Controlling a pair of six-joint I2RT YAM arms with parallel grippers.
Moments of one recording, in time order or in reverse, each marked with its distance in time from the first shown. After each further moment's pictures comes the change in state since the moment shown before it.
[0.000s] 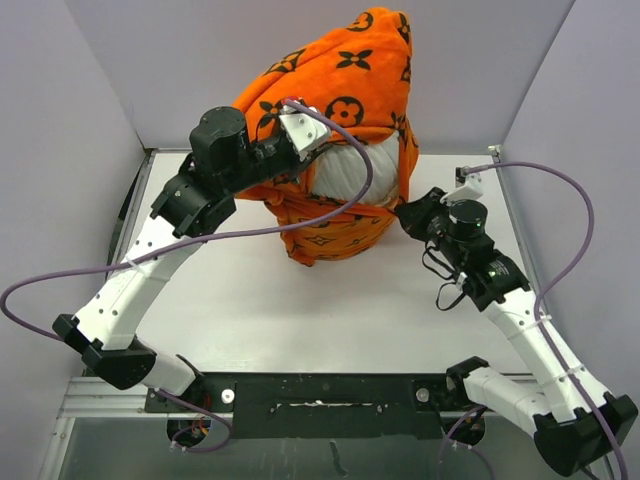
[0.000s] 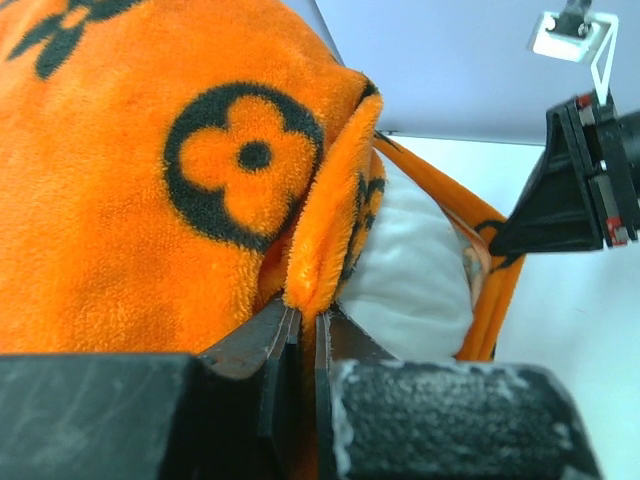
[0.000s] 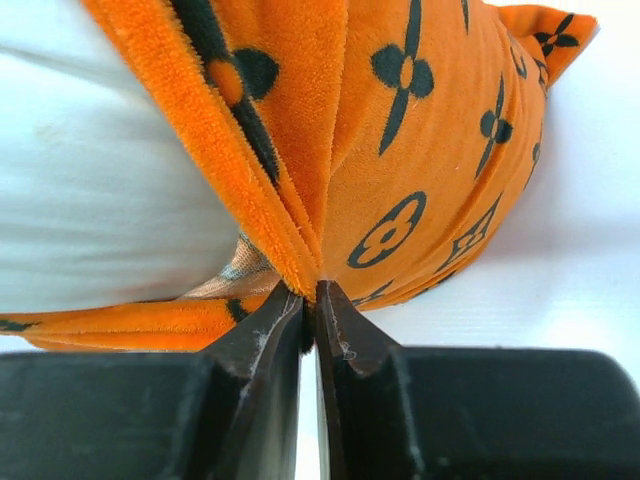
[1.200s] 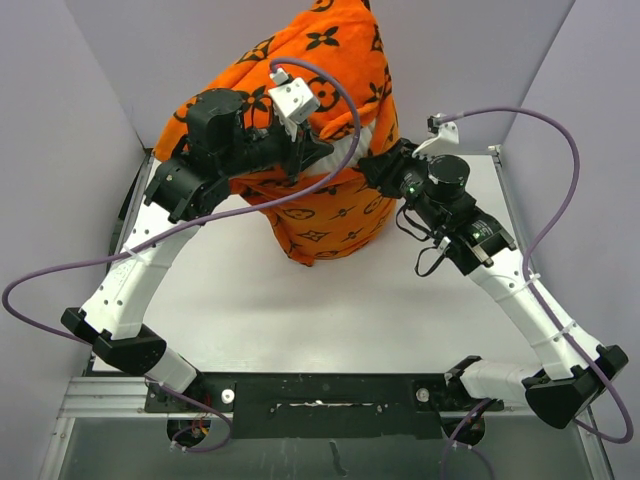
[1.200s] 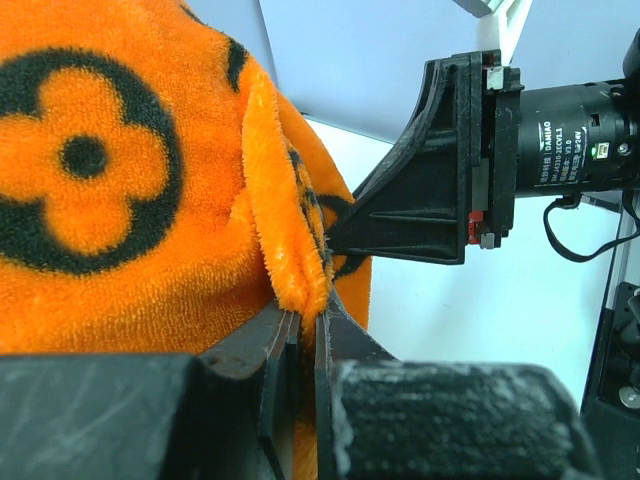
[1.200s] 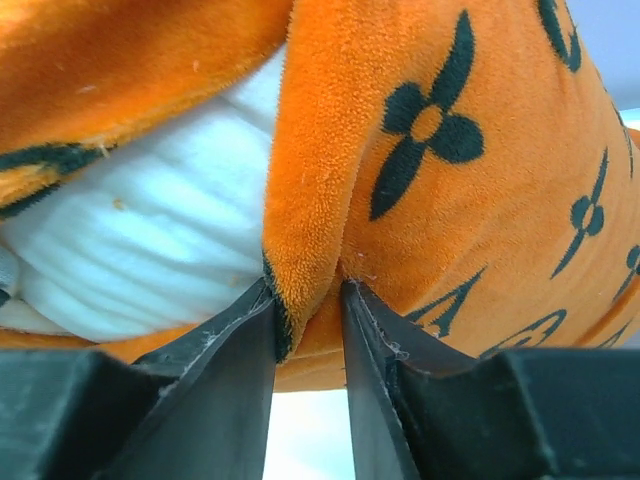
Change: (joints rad) left arm 0.048 0.086 0.186 -0.206 0.138 -0.309; right arm 0.172 0.240 0.416 0.035 0.033 -0.091
